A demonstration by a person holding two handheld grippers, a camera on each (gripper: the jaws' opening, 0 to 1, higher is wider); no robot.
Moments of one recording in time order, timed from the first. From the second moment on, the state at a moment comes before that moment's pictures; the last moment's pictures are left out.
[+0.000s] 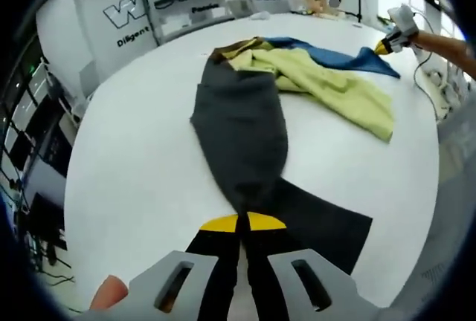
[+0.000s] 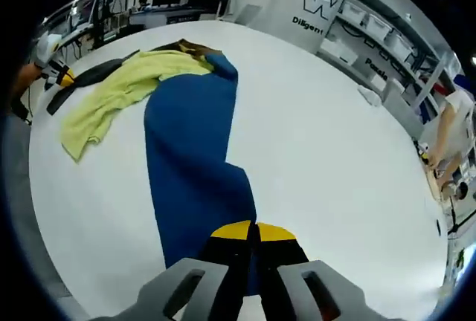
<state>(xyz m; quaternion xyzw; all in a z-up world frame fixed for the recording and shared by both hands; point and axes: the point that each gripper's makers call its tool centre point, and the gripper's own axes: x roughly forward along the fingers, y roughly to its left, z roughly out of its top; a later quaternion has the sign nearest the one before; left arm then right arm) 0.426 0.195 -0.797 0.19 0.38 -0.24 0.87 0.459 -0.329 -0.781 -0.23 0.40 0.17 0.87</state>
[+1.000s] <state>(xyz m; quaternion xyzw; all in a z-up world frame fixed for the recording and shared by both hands) 0.484 0.238 -0.796 0.25 0.39 -0.19 0.87 0.503 -0.418 -0.798 -0.26 0.44 0.11 0.85</state>
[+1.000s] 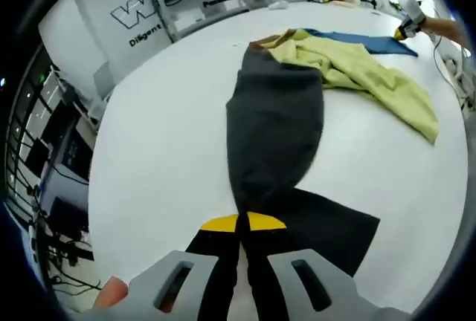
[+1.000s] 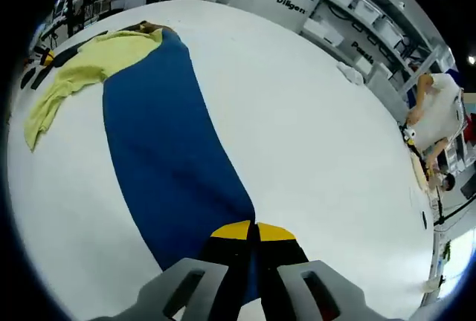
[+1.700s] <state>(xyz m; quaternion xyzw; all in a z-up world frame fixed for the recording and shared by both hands) 0.516 0.266 -0.796 0.26 0.39 -0.16 0.87 0.528 -0.464 -0.802 -0.29 0.45 0.07 0.85</state>
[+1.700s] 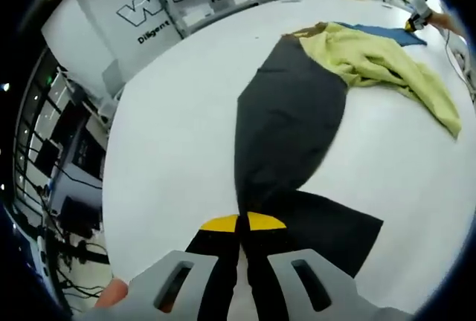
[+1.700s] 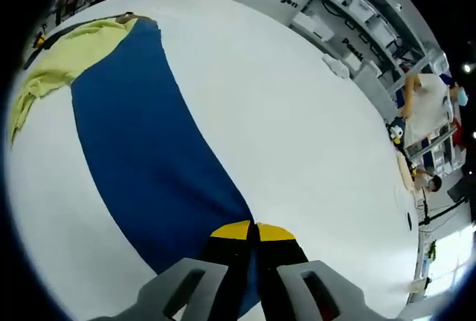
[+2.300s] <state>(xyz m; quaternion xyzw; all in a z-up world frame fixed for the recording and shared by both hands) 0.527 0.277 -0.795 0.28 0.39 -0.14 0.87 0.540 -0.474 -0.802 -0.31 0.45 0.05 0.84</state>
